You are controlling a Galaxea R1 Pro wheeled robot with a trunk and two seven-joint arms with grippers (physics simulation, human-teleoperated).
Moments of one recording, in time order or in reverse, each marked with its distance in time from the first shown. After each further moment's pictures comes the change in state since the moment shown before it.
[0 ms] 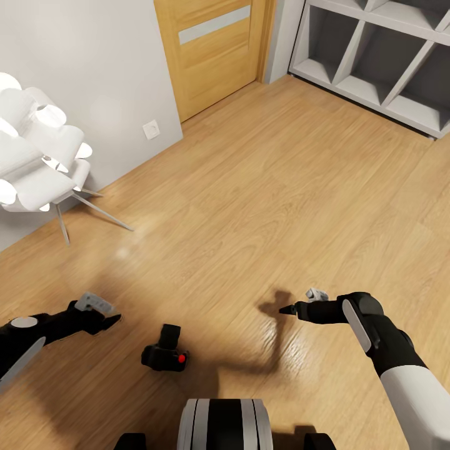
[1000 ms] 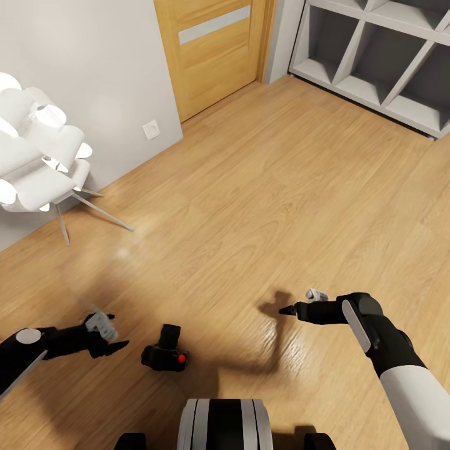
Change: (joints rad) left arm 0.000 0.002 -0.061 0.128 -0.204 -0.251 -0.378; right arm 0.000 0.002 0.000 0.006 0.001 0.000 0.000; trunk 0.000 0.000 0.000
